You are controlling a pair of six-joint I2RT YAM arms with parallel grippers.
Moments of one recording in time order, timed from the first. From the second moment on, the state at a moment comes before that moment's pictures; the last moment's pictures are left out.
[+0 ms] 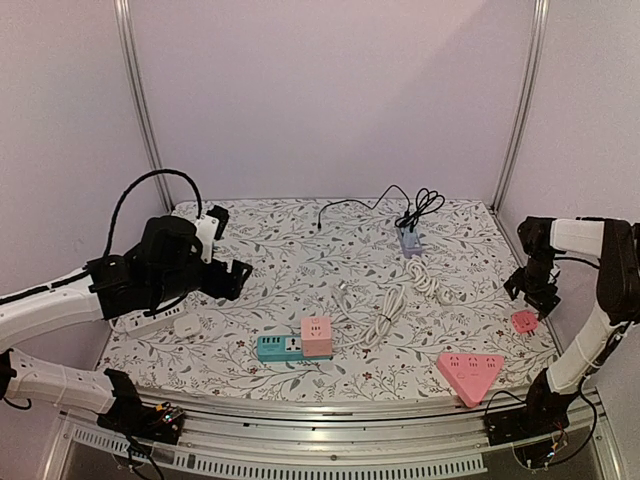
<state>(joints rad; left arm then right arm) -0.80 1.04 0.77 -0.30 -0.36 -0.20 -0.11 1.62 1.01 -0.90 0.28 0.94</state>
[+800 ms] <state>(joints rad) -0.80 1.04 0.77 -0.29 -0.36 -0.19 -0.11 1.54 1.03 -0.81 0.09 0.11</state>
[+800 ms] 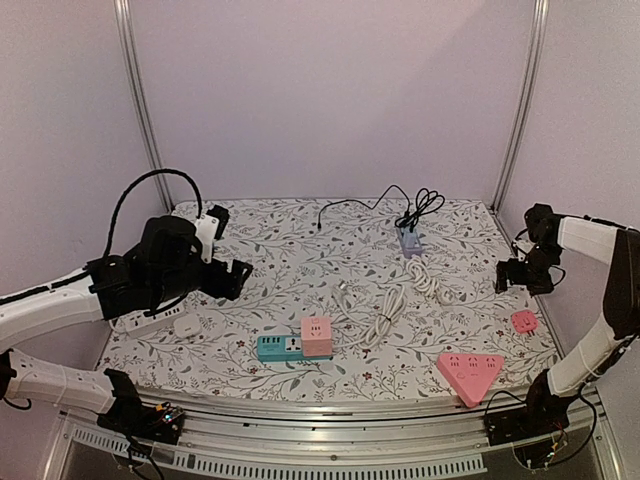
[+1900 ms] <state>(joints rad) -0.83 0.97 0.76 -0.29 -0.42 -0.16 -0.22 1.64 0.98 -0.88 0.10 -0.44</state>
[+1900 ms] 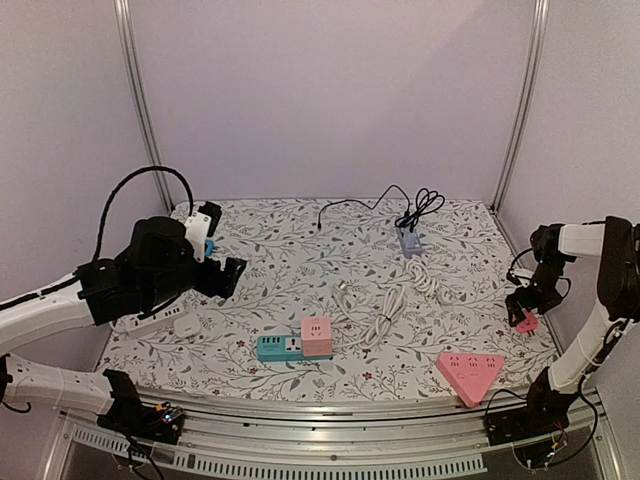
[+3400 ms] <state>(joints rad) -0.86 0.97 0.76 -0.30 -0.42 -0.12 0.38 1.26 1.28 -0.72 0.18 -0.31</state>
